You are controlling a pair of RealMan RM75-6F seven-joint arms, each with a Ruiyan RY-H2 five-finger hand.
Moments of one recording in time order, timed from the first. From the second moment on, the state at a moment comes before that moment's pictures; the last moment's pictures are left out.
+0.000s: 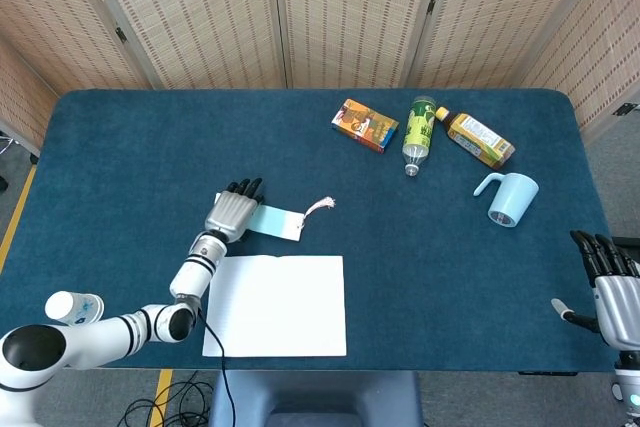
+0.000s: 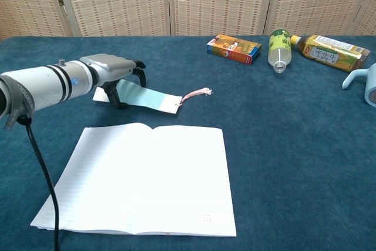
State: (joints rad) left arm -1.02 -1.69 -0.16 -1.17 0.74 0.80 0.61; right arm 0.03 -1.10 0.06 -1.56 -1.50 1.51 0.03
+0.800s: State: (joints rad) left arm -0.98 -1.36 -0.12 -1.71 1.40 0.82 0.31; right arm 0.02 -1.10 0.06 -1.58 -1.52 1.54 0.02
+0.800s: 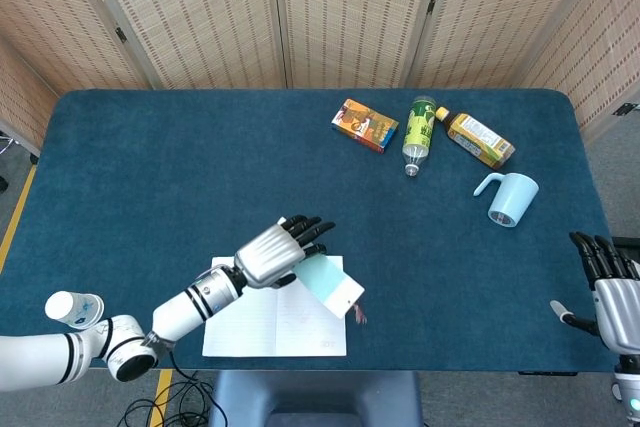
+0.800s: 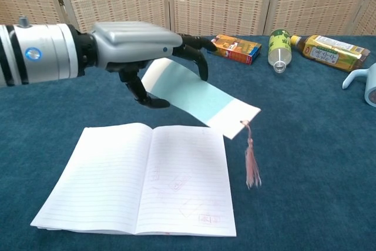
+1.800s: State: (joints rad) left arm -1.02 -1.45 0.02 -1.57 1.71 0.75 0.32; right arm 0.01 -1.10 0.06 -1.61 -1.51 1.54 -0.02
